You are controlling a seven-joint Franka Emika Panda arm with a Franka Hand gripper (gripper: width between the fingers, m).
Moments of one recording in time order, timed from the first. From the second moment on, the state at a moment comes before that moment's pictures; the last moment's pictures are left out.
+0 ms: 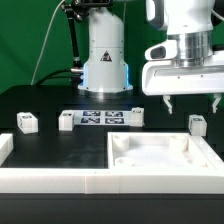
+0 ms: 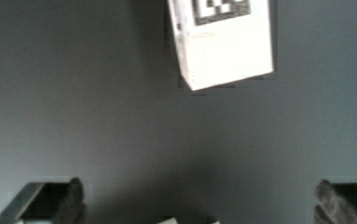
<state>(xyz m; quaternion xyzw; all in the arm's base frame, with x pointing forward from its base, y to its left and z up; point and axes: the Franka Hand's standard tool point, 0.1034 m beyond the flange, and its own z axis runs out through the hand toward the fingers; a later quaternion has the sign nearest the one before) 0.441 0.166 0.053 -0.98 0.17 0.00 0.07</state>
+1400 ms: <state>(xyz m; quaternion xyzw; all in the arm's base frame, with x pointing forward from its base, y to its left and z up) 0.414 0.182 0.037 -0.91 0.10 0.39 0.05</state>
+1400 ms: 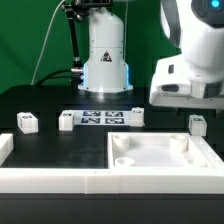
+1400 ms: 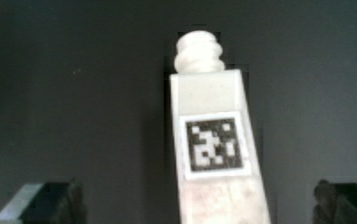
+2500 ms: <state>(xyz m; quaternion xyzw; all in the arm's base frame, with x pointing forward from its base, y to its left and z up) 0.392 0.187 0.009 -0.92 0.07 0.38 0.07</state>
